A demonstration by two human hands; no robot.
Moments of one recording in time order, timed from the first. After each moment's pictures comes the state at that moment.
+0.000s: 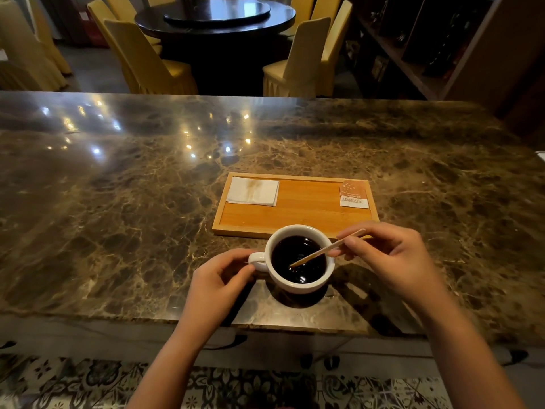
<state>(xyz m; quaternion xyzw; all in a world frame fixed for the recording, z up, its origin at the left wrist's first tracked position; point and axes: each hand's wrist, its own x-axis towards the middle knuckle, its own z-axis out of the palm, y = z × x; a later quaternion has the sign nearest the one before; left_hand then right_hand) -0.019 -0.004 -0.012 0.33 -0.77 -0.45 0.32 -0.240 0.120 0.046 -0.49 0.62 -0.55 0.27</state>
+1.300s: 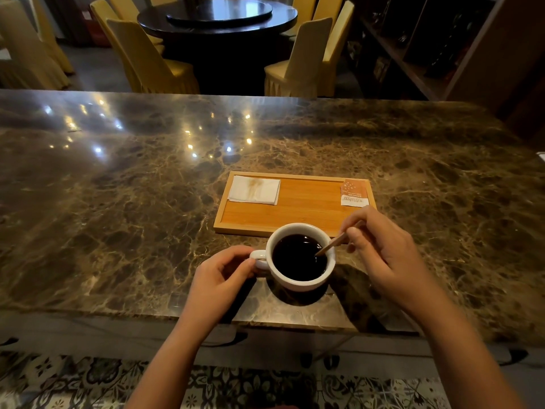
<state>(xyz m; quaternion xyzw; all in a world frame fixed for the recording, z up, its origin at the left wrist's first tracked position) -0.018 -0.006 -0.012 0.33 -0.75 -0.48 0.31 -0.233 0.115 0.047 -0.60 0.65 -0.46 0.11</state>
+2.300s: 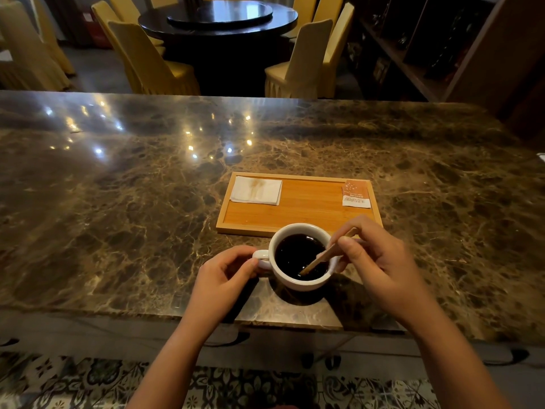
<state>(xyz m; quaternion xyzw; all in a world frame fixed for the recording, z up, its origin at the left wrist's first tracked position) -0.018 -0.005 -0.010 0.33 -0.76 -0.48 0.30 -0.217 0.116 0.044 -0.58 0.60 -0.52 0.18</state>
